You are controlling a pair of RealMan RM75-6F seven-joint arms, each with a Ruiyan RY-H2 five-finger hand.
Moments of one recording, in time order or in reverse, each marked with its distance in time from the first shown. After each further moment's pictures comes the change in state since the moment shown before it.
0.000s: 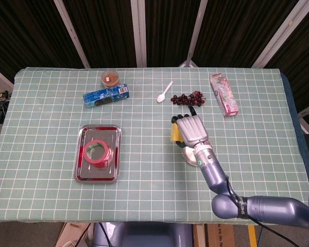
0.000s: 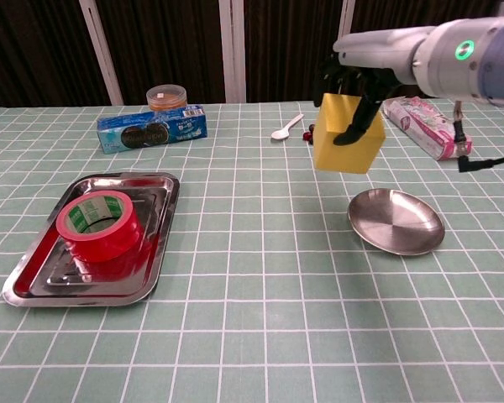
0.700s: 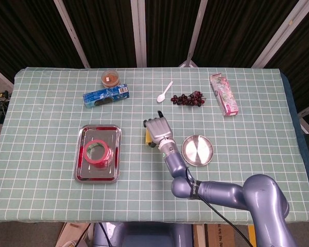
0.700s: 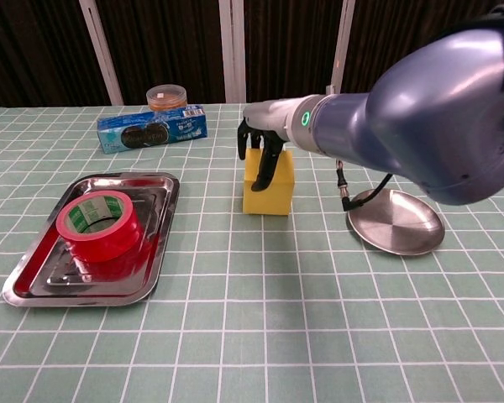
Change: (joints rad) left arm -0.009 -0.002 -0.011 0.006 -0.028 -0.026 0.005; right arm 0.230 -0.375 0.022 0.546 0.182 -0.237 -0.008
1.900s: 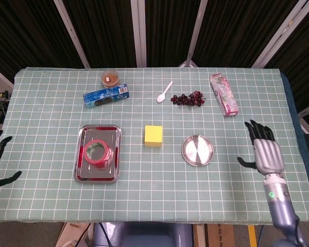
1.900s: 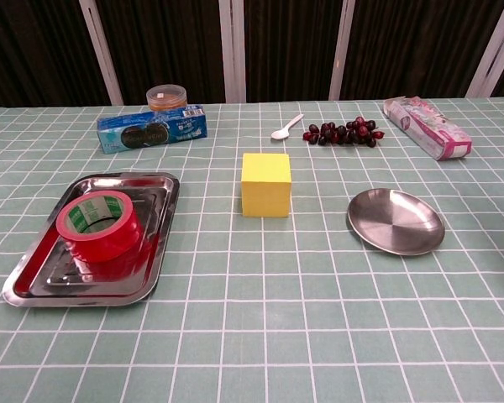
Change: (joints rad) left arm -0.153 -0.054 0.014 -0.104 0.072 -0.183 0.225; right arm -0.798 0.705 -0.348 -0.670 -0.733 0.588 0.638
